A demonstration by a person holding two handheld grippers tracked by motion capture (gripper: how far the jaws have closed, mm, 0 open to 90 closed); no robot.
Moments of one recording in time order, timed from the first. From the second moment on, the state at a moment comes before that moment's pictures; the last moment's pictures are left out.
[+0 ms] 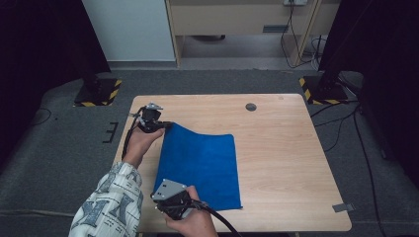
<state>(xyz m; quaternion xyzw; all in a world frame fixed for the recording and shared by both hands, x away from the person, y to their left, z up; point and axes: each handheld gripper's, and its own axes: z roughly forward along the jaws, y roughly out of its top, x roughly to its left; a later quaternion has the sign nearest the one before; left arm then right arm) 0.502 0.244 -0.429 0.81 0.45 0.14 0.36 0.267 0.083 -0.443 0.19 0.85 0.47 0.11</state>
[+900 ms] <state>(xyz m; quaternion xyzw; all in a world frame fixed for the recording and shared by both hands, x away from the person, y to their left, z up) 0.507 0.207 -0.444 0.82 0.44 0.13 0.35 0.270 0.053 -0.459 0.22 0.84 0.48 0.09</state>
